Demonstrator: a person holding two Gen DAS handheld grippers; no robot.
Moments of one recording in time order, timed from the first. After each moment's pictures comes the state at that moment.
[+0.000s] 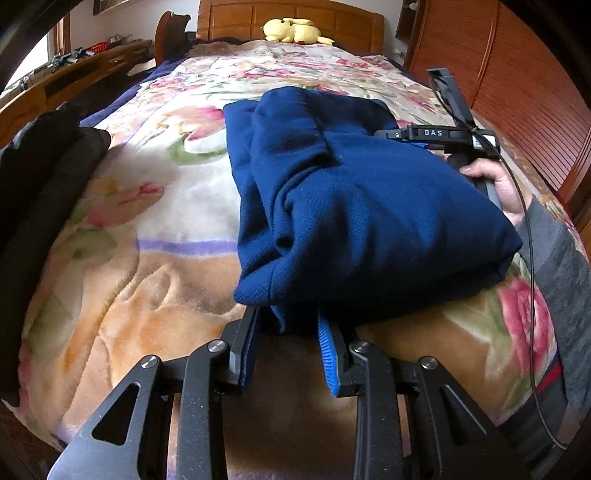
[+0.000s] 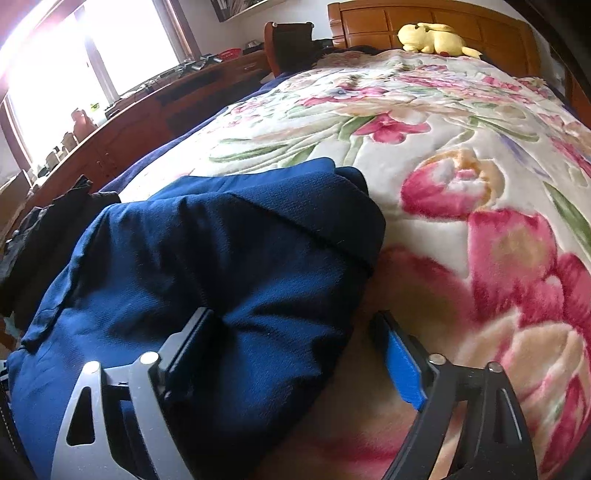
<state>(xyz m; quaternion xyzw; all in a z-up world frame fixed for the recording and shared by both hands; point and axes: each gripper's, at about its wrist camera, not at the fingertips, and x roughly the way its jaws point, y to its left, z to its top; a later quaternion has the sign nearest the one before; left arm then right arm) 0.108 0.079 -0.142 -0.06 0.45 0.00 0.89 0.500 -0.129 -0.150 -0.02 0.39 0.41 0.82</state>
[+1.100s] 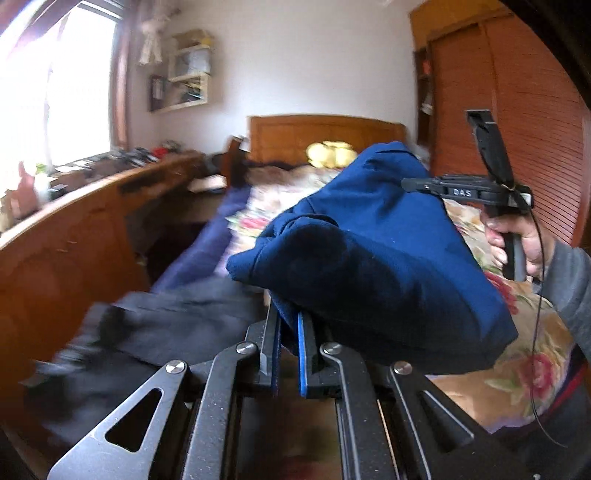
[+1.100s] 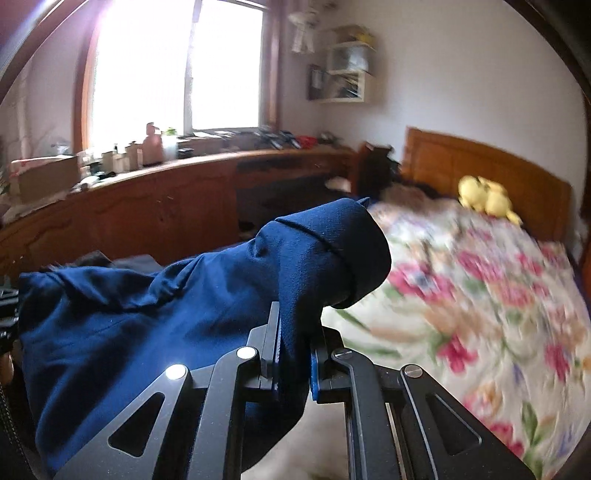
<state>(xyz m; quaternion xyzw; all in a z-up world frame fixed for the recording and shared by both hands) 0.025 0.281 0.039 -0.01 0.23 0.07 0.97 0.342 0.034 0.077 -0.12 0.16 0.45 0.87</state>
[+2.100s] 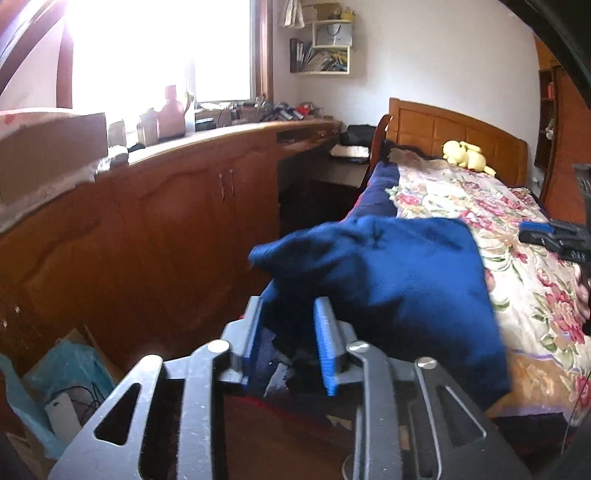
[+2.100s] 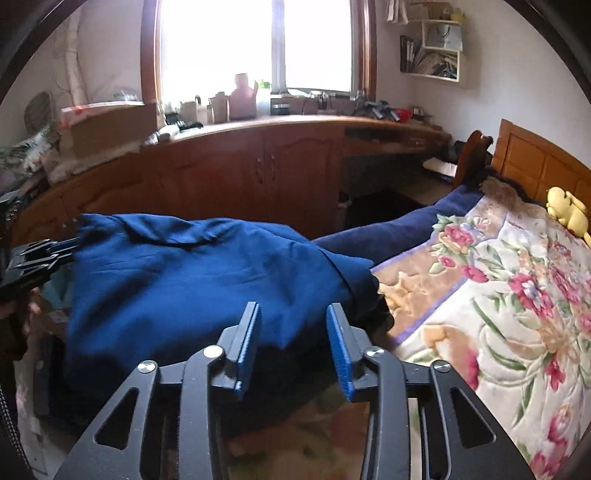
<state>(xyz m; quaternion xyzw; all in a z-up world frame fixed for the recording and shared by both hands) -0.109 0.440 0.020 -0.08 0.27 0.28 0.92 0.204 0.176 0.058 -0.17 0.22 0.54 0.80</state>
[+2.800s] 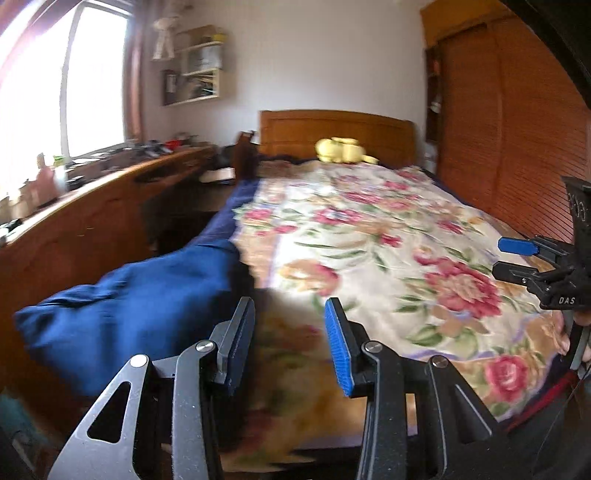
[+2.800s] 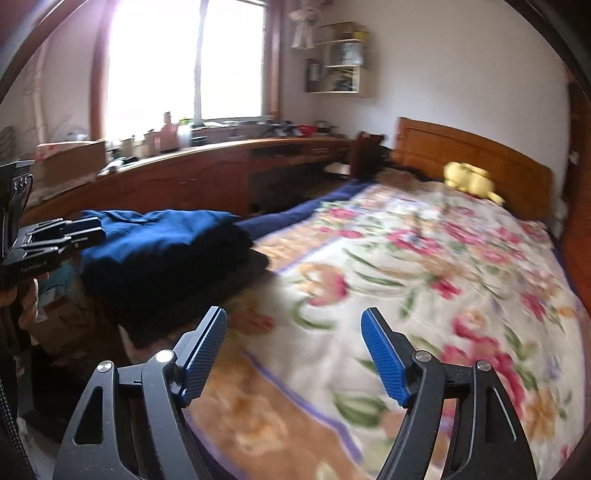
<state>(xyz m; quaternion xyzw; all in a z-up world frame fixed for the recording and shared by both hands) -0.004 0.200 0.051 -0.02 0.26 0.08 0.96 0.126 -0.078 0.045 -0.11 0.20 0.39 0.89</state>
